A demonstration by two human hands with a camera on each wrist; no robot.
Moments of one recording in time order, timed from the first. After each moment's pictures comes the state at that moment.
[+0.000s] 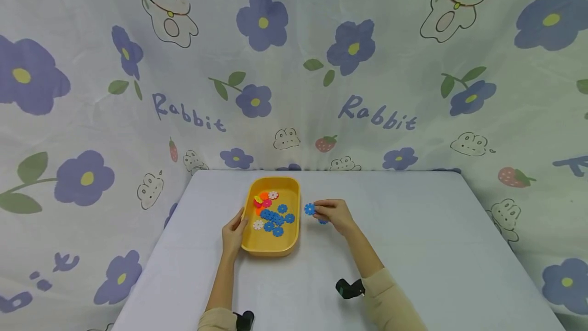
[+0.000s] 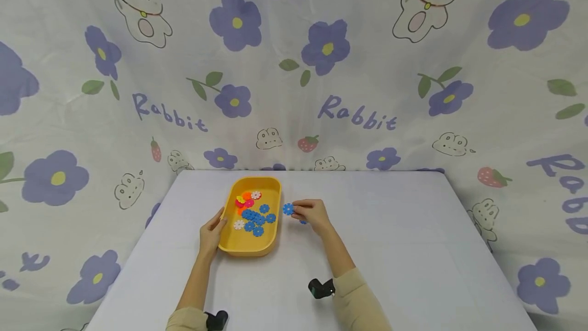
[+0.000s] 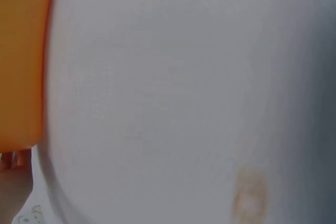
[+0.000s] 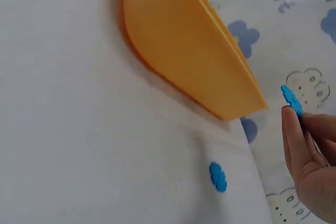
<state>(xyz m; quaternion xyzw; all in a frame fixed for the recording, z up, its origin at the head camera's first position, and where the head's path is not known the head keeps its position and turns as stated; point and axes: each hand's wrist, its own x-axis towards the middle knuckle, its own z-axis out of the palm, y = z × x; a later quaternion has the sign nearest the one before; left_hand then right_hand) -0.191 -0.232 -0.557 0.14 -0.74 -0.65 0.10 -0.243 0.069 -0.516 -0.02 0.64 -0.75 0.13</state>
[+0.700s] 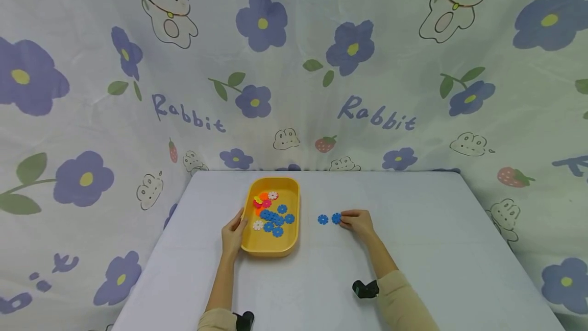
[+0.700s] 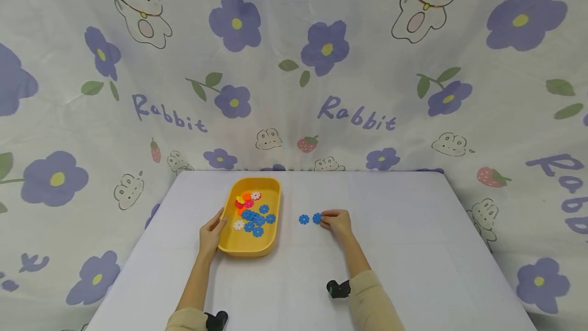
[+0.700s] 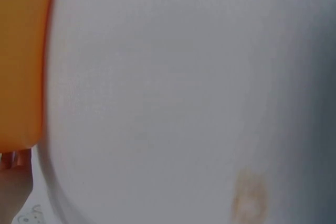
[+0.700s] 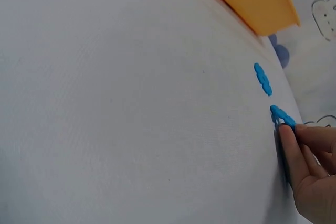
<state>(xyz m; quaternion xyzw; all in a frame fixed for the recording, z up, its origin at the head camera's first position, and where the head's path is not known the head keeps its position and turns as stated) -0.192 -0.233 -0.558 0.14 -0.73 -0.66 0.11 -0.245 0.130 -0.562 0.10 0.70 -0.70 0.09</state>
